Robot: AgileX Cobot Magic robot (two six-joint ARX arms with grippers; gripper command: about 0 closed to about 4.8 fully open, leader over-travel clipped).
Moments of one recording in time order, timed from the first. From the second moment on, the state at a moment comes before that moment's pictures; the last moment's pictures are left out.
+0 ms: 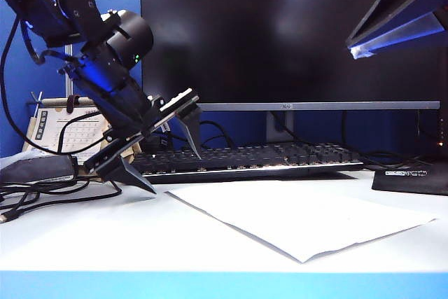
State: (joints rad) left arm -0.45 1.87 1.16 -0.12 0.20 -0.85; right arm 0.26 0.90 0.63 -0.27 -0.58 0.18
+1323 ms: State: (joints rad) left arm -0.51 2.00 1.17 0.18 0.25 -1.00; right arm 0.26 0.90 0.63 -0.30 -0.58 0.18
